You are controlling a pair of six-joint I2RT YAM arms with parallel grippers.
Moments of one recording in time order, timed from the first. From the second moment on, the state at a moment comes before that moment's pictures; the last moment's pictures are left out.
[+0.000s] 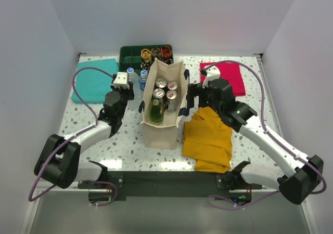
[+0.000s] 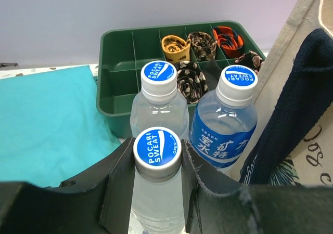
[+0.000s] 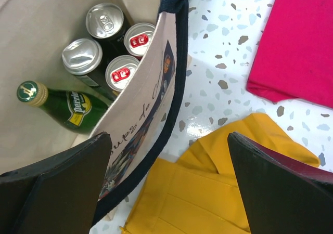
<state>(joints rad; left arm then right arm) -0.38 1.31 0.57 0.73 -0.30 -0.01 0.63 1.14 1.05 -0.37 0.22 0.23</state>
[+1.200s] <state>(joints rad) -0.38 1.05 0.79 0.44 -0.16 -0.08 0.63 1.05 1.08 -0.41 0.04 0.22</state>
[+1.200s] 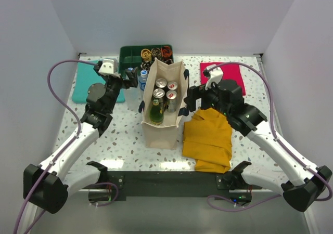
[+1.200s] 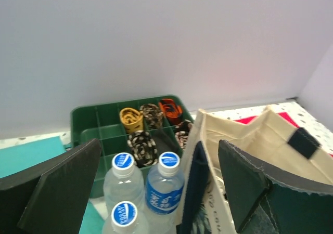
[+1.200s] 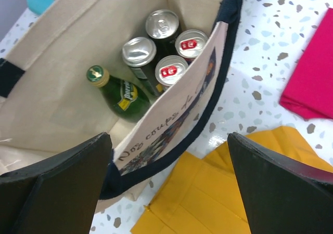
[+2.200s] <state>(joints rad) -0.63 1.16 1.13 -0.30 0.15 -0.05 0.63 1.15 1.15 -0.51 -0.15 0.23</state>
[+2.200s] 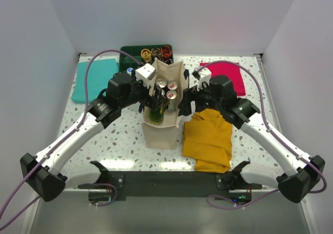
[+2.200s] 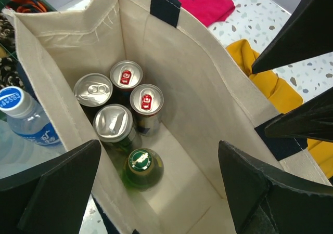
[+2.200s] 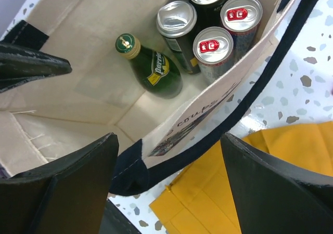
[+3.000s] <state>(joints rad) -0.67 1.38 1.31 -0.55 0.02 0.07 0.63 1.16 1.15 -0.50 -0.04 0.19</state>
